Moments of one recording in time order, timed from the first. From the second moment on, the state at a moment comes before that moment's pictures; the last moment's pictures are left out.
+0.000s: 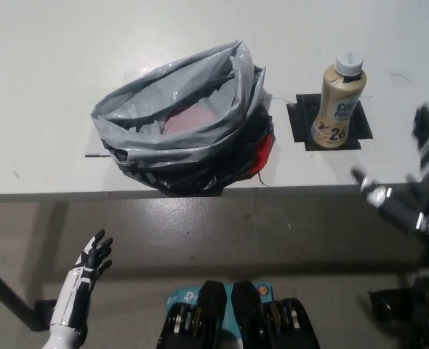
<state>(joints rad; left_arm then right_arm) 0.03 0.13 0.02 -0.01 0.00 -0.04 -0.04 -0.28 -0.04 -0.10 -0.09 -0.14 -0.17 -0.09</state>
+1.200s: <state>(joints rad) 0.03 0.13 0.02 -0.02 -0.02 -0.05 -0.07 -0.88 -0.11 -0.22 0.98 -0.04 -0.09 -0.13</state>
